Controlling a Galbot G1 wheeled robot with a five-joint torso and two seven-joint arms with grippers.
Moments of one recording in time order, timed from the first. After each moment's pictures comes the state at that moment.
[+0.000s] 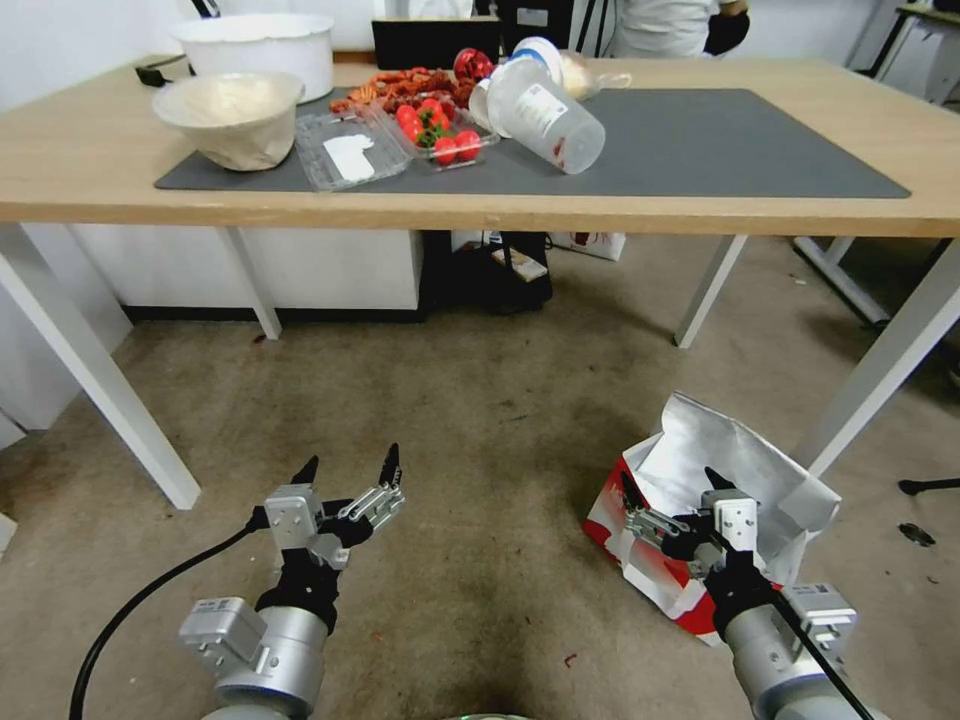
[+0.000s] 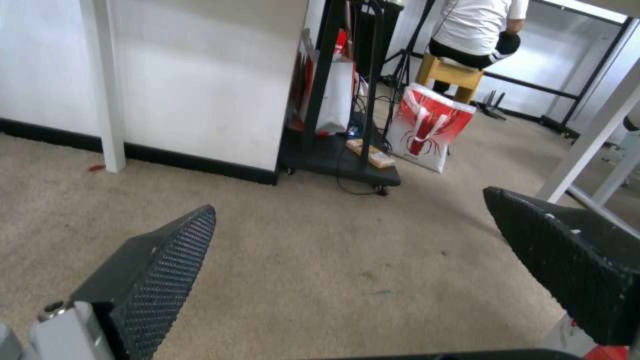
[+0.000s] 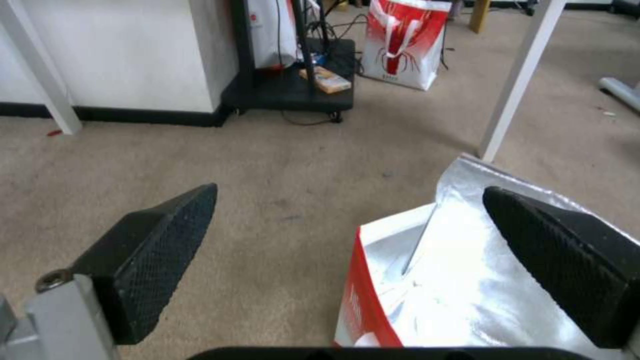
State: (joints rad) left arm 1.87 -1.47 -0.40 -2.47 -0.30 0.17 -0.14; right arm -1.85 1.45 0.57 2.45 0.10 -0.34 -0.02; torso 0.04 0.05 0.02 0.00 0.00
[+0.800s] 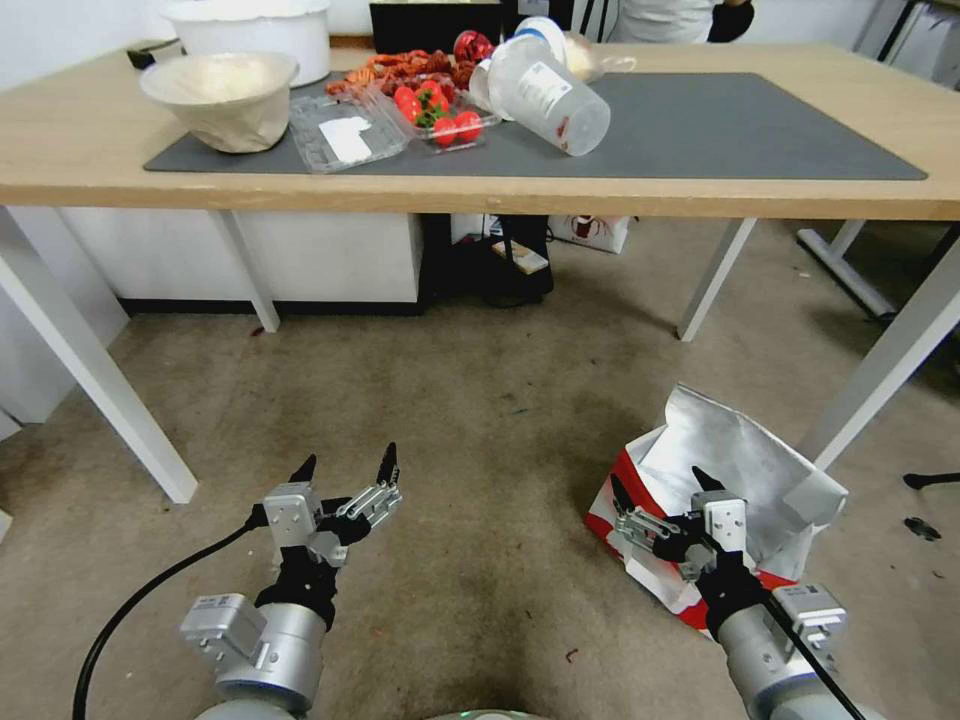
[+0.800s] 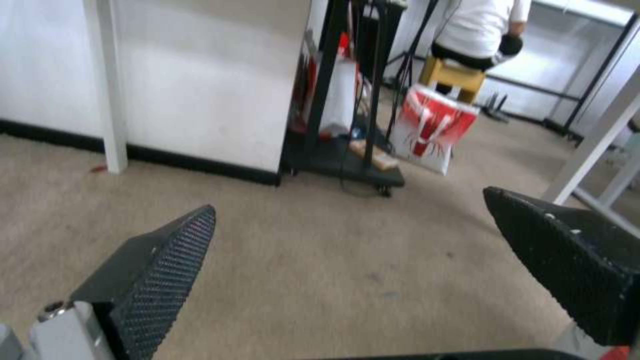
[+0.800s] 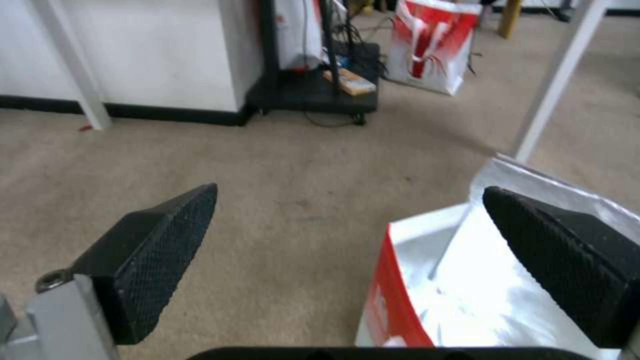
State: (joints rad) left arm 1.85 -1.47 -0.41 -2.44 -0.30 0.13 -0.13; right arm -1.85 1.45 0.57 2.42 0.10 -0.29 -0.09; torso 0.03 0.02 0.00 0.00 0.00
